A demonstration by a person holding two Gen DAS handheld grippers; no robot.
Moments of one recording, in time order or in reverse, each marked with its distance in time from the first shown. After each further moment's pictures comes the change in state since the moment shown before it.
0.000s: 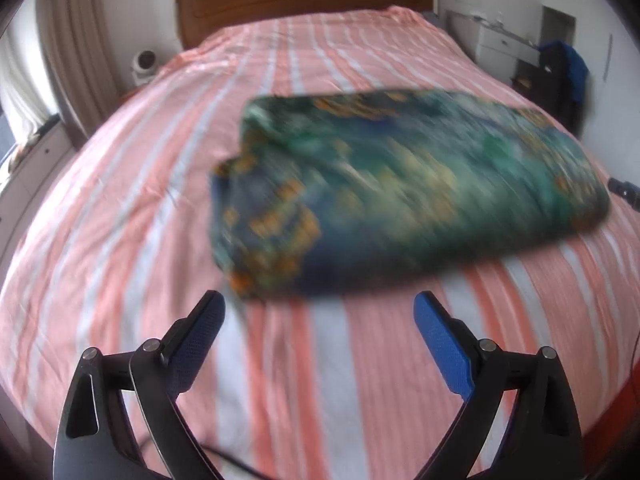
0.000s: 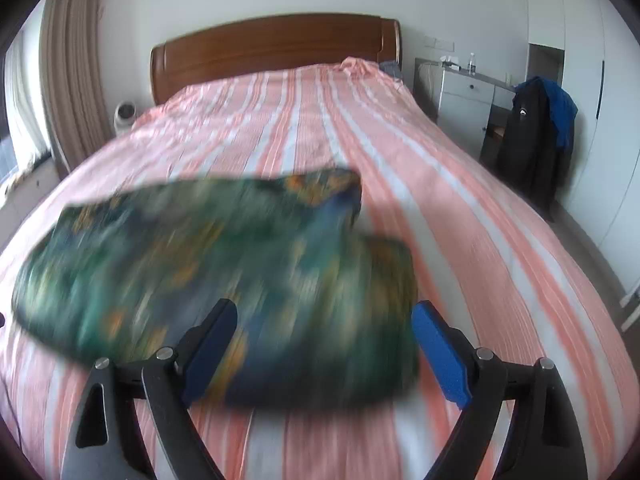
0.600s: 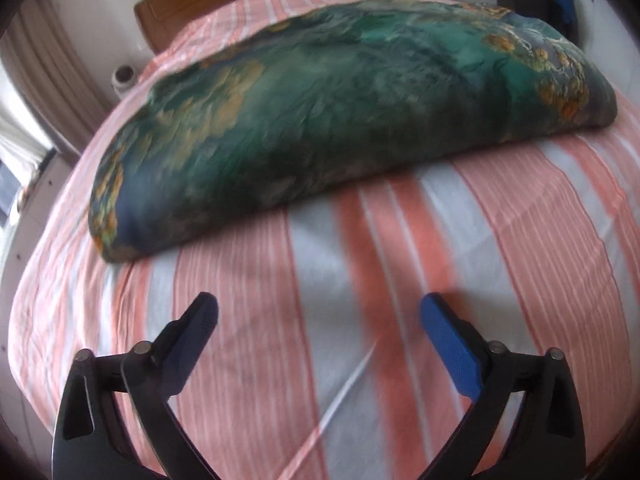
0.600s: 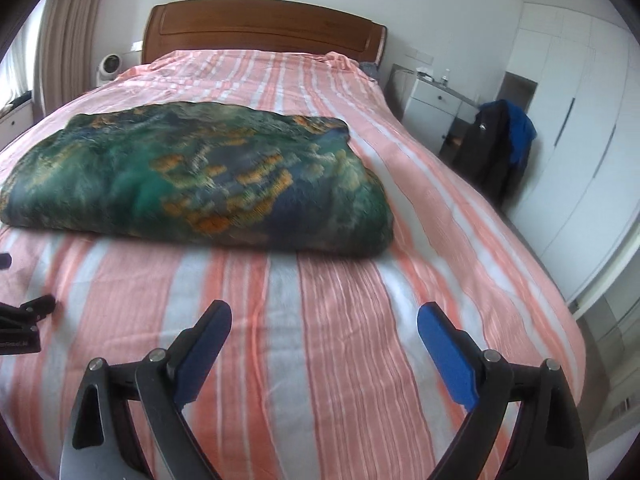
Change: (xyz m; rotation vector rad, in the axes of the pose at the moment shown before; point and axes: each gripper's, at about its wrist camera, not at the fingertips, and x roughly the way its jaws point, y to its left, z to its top) left arm 0.045 -0.144 -0.033 0.165 0.073 0.135; right arm -0.066 0.050 -0.107 -0.106 0.013 -0.228
